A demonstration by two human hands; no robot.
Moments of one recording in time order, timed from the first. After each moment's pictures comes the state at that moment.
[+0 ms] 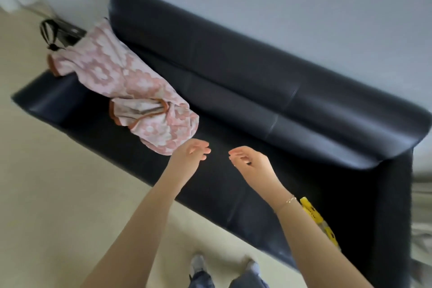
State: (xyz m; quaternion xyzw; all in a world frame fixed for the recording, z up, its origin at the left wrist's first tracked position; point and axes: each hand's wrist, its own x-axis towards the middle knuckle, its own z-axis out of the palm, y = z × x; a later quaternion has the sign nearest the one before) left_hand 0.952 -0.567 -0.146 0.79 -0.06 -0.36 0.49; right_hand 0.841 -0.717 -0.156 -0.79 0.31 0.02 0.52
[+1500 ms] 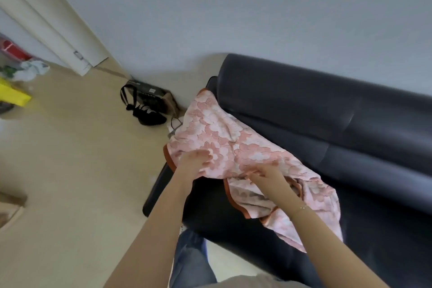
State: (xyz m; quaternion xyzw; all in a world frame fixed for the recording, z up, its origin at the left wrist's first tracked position) left_hand 1.596 -0.369 -0.165 0.74 0.12 -0.44 0.49; right_hand 1.446 -0.515 -0.202 -0.75 0.33 0.09 0.56
